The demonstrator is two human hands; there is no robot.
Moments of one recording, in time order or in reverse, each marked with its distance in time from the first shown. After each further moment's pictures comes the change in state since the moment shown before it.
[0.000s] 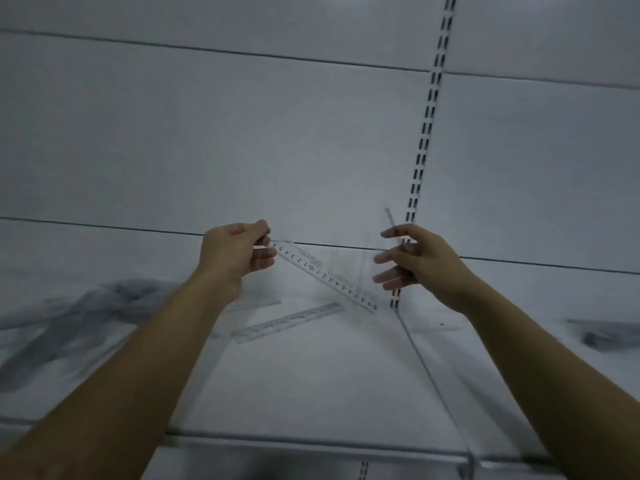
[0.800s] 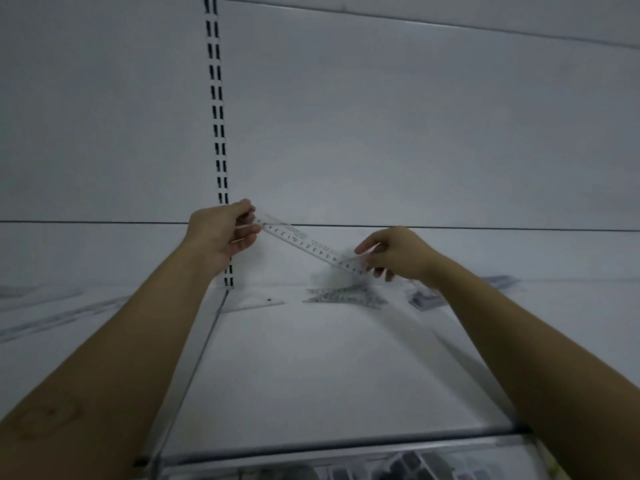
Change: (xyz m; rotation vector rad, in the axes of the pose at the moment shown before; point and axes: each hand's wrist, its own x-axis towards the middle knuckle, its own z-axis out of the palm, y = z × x) left_hand -0.035 -0.077 0.267 -0.035 -0.130 -0.182; right_hand -0.027 0.100 -0.258 -0.586 -0.013 0.143
